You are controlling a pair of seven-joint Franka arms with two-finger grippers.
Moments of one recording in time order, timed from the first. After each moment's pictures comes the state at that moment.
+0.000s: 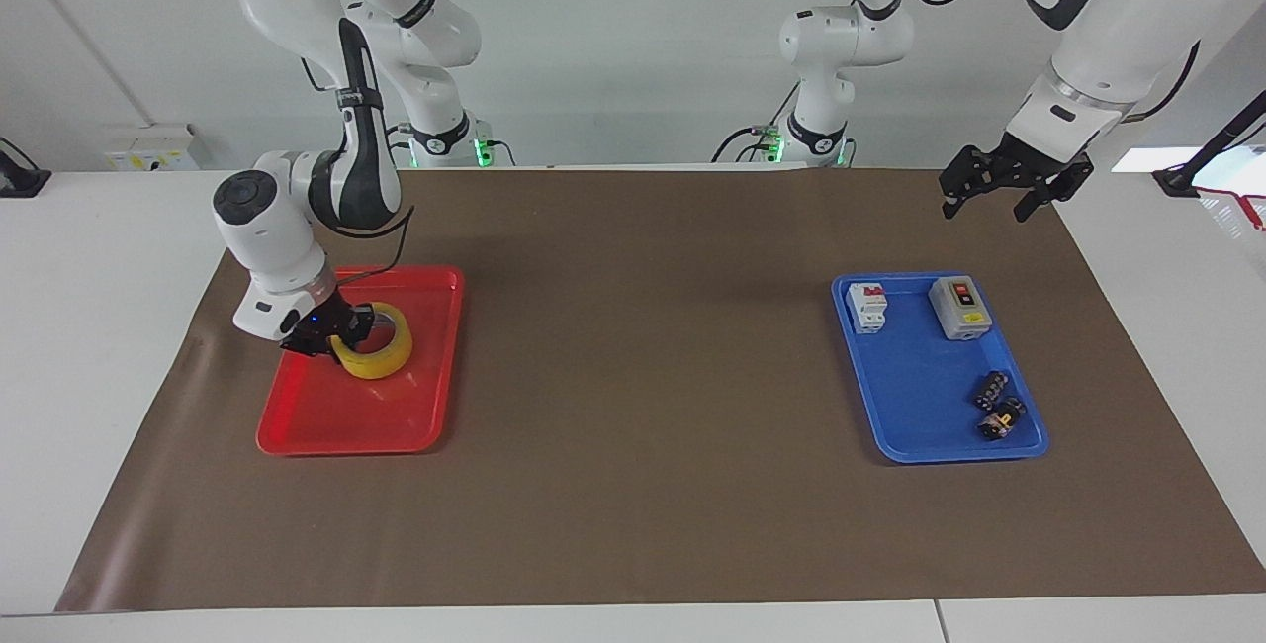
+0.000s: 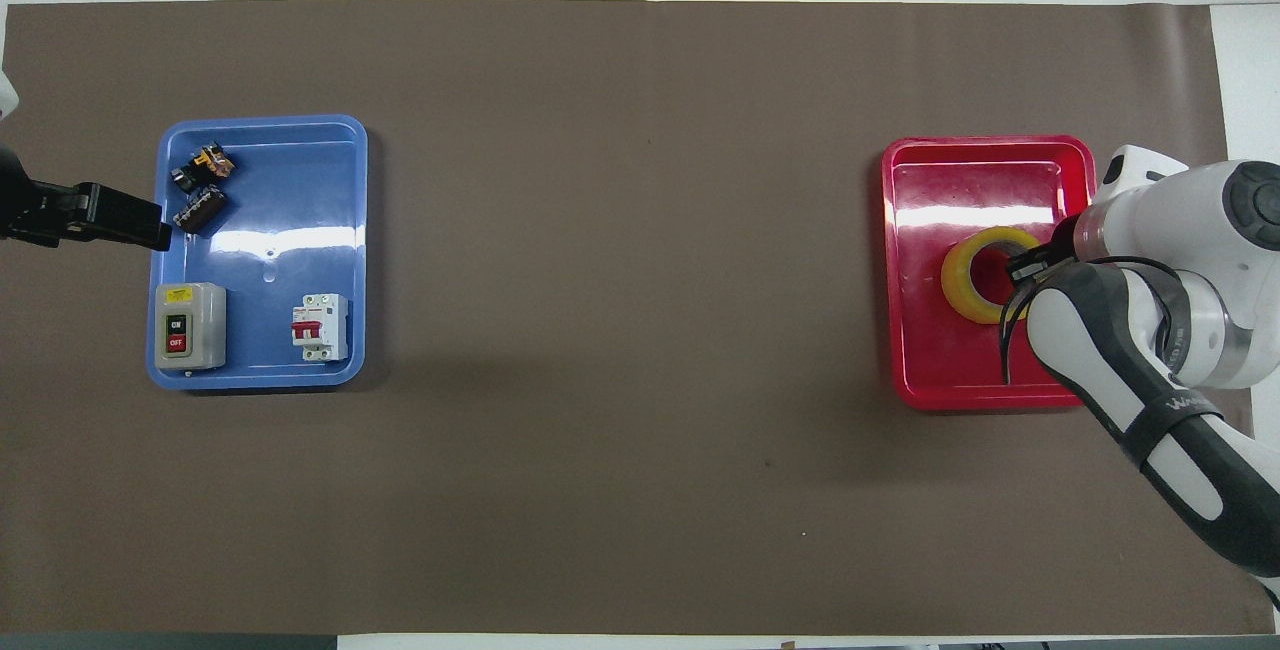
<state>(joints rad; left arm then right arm) -0.04 0.00 -0.02 -1.61 -0.03 1.58 0.07 -0.16 0.19 0.06 -2.16 -0.06 2.40 -0.46</state>
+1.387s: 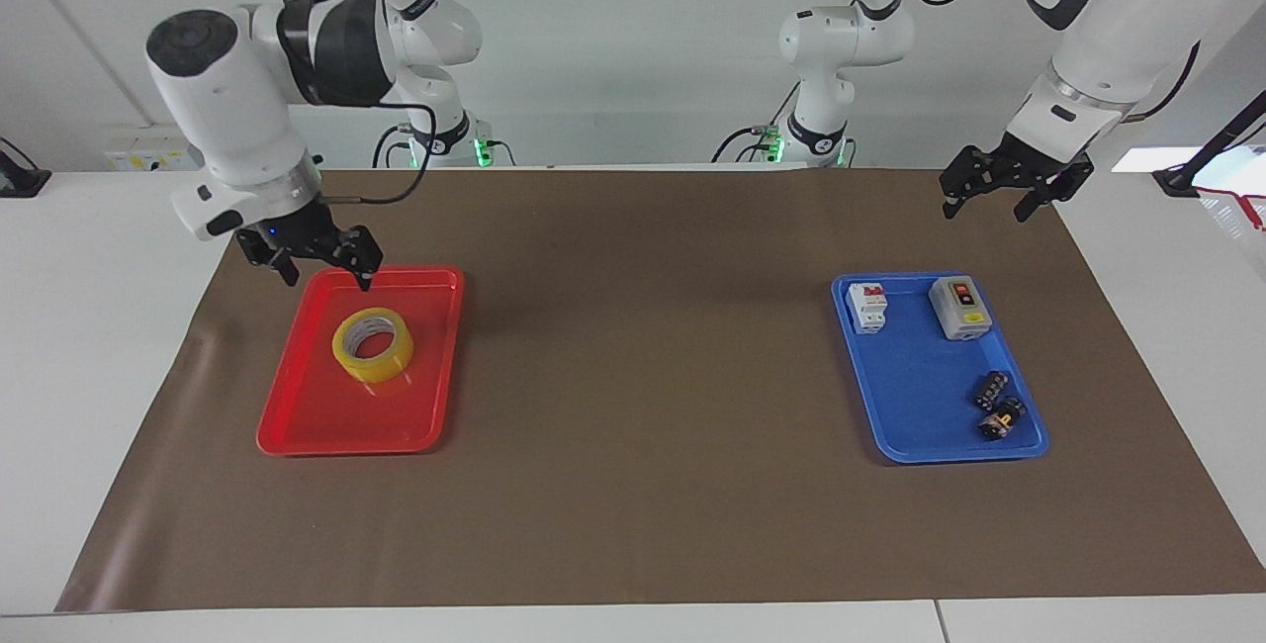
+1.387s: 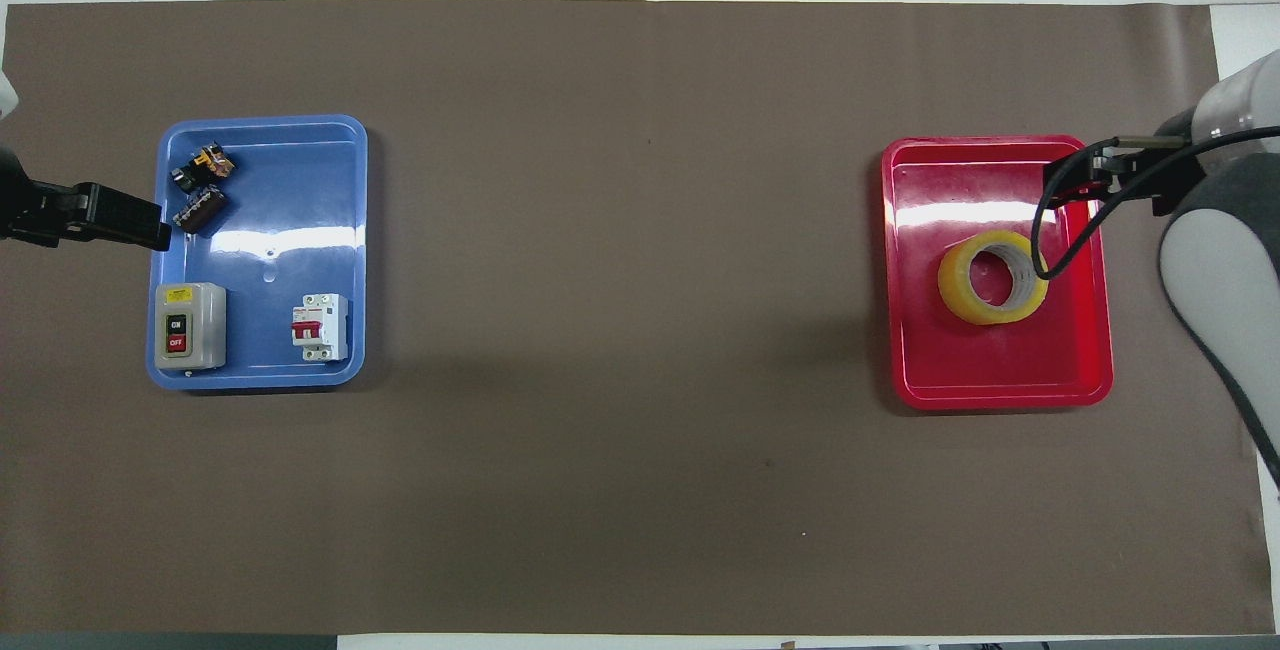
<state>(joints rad) -0.04 0.00 -0.02 -1.61 -0.03 1.58 0.07 -0.06 0.04 0.08 -1.64 -0.05 1.69 0.13</state>
